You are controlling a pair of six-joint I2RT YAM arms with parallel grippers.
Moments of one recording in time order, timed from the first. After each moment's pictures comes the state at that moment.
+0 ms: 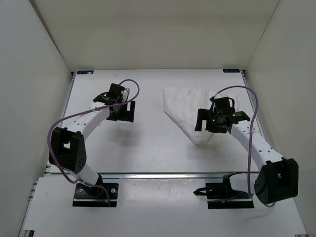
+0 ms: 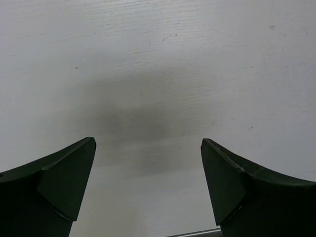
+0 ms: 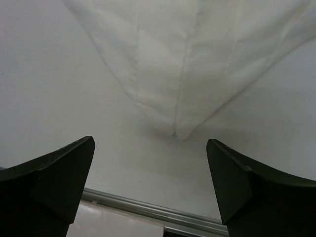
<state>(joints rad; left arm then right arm) -0.32 1.58 1.19 -0.69 -0.02 -0.18 0.22 1.22 0.93 -0.69 -0.11 0.29</state>
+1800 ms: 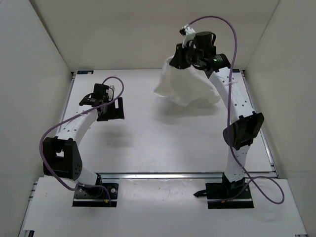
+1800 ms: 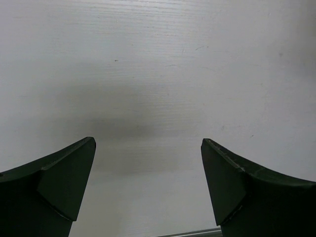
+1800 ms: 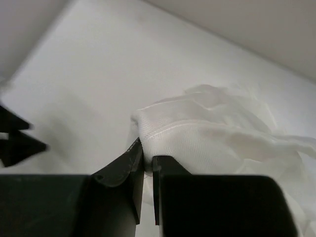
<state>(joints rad) -0.16 1.47 1.13 -0.67 0.04 -0.22 0.33 1.95 2.13 -0.69 -0.35 0.07</state>
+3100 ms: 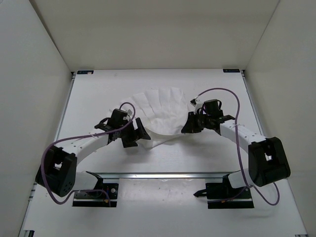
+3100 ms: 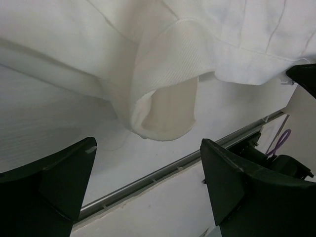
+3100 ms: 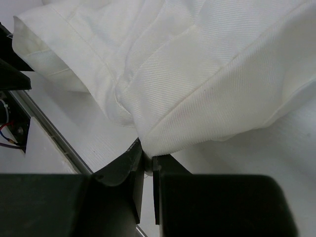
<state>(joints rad) -0.45 1.33 0.70 -0.32 0.38 -0.79 0.30 1.41 0.78 -0.21 -0.61 0.21</state>
